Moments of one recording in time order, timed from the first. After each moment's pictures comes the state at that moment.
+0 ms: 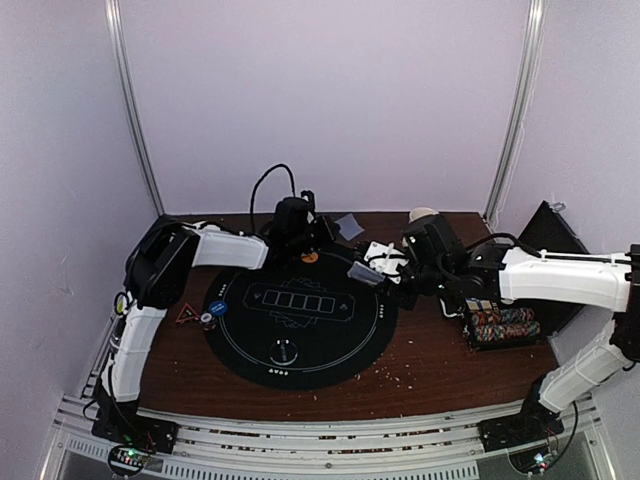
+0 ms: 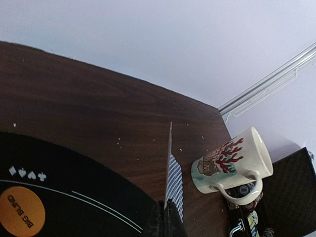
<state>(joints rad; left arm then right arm) -0.69 2.34 1.70 0.38 0.02 -0.79 0.85 1.42 1.00 -0.27 0.17 -0.43</state>
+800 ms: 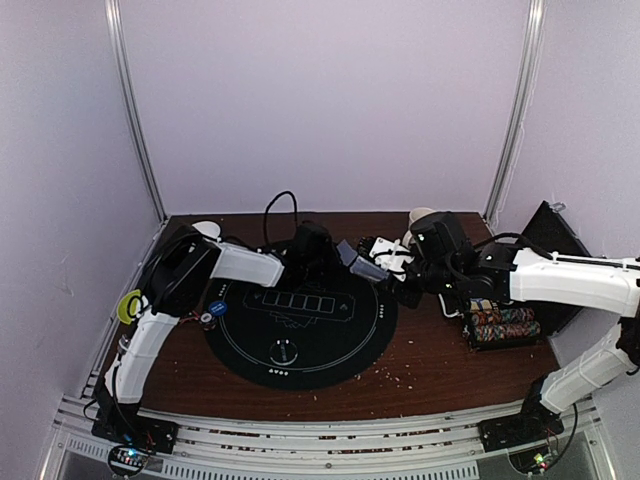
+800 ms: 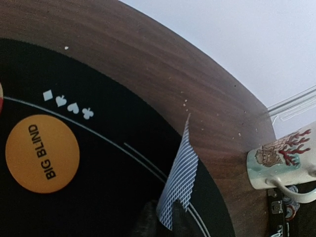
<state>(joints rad) -0.77 2.44 1.71 0.27 -0.21 -0.94 0.84 1.36 0.99 -0.28 0.17 -0.41</state>
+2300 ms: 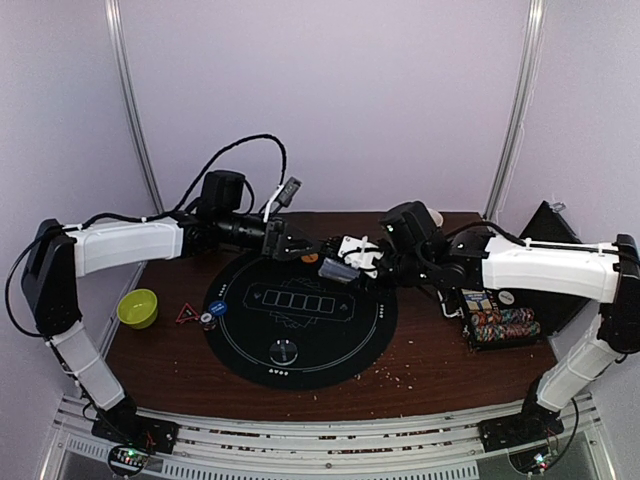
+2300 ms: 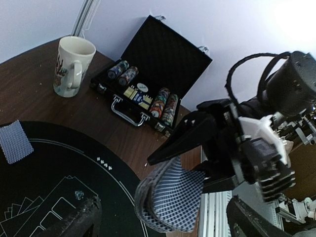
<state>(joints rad) -0.62 1.68 1.25 0.05 0.89 -0.27 0.91 1.52 1.17 -0.31 0.08 -0.47</state>
